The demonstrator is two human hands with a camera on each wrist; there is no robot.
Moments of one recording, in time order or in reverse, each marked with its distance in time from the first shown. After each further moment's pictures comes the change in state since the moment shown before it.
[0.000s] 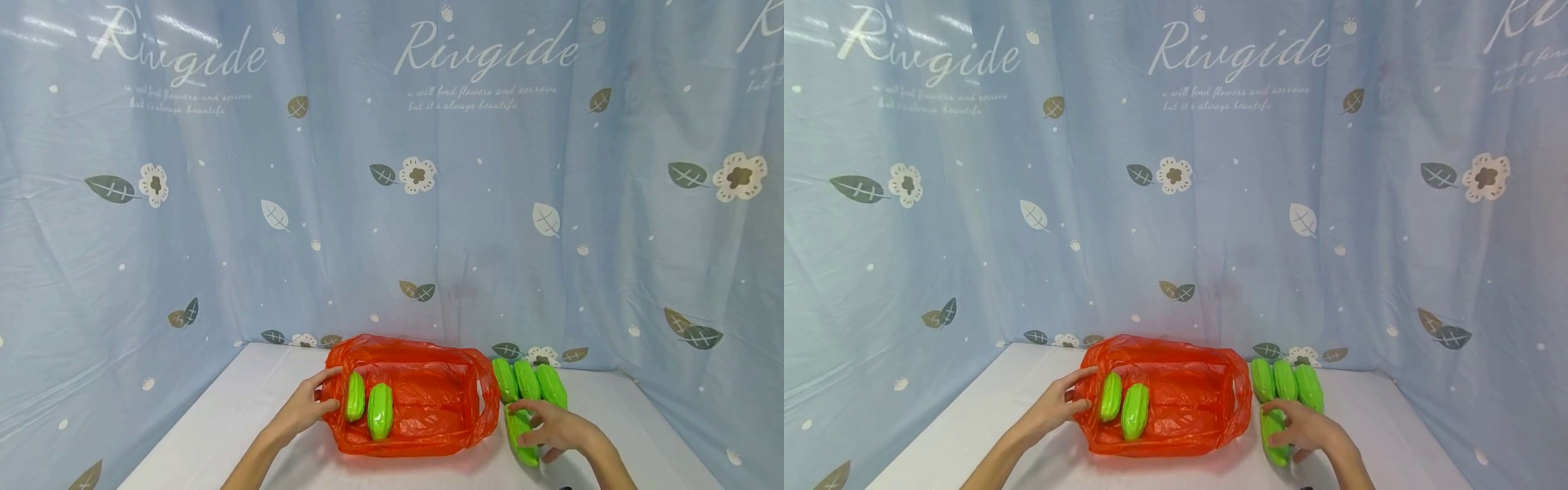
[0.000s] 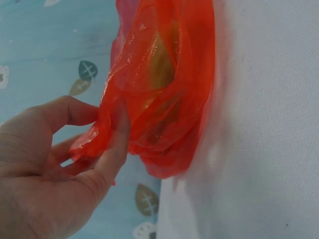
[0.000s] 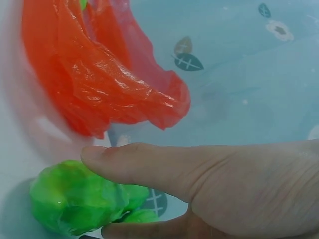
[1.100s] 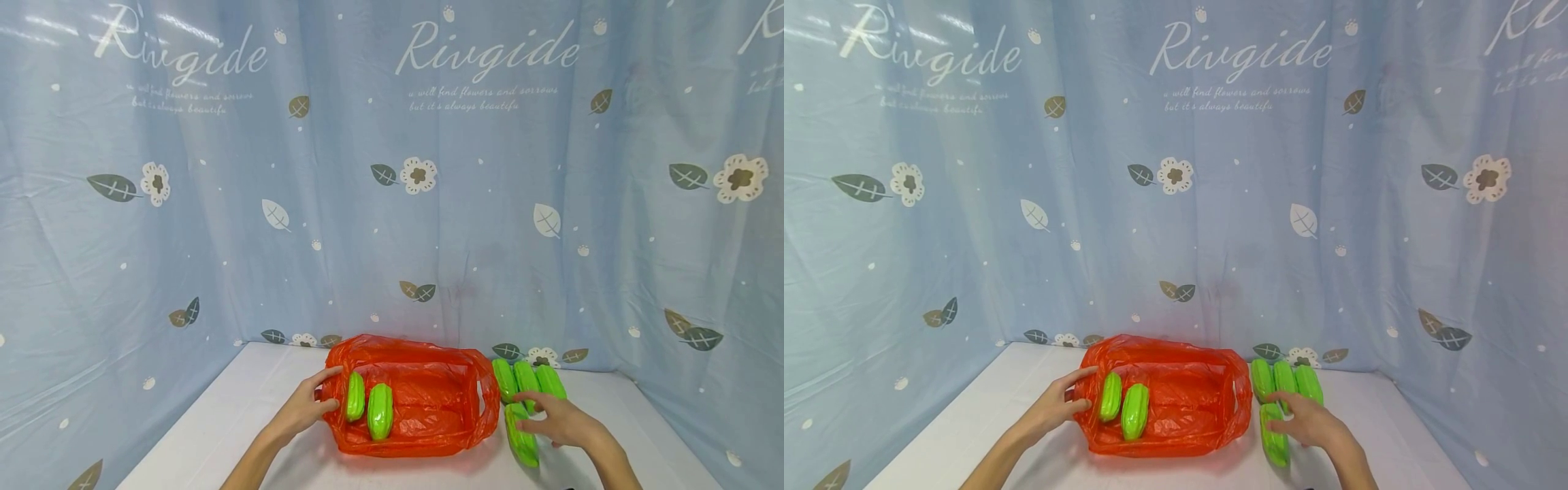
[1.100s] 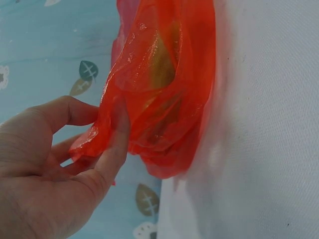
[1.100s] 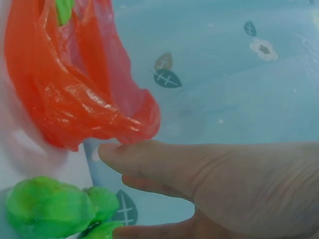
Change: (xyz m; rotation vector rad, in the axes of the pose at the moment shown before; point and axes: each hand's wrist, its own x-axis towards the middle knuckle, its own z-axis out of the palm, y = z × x) left_hand 0.000 0.000 -0.001 -0.017 -0.009 -0.002; right_hand -0.015 -0.015 -0.010 -0.145 0.119 -0.076
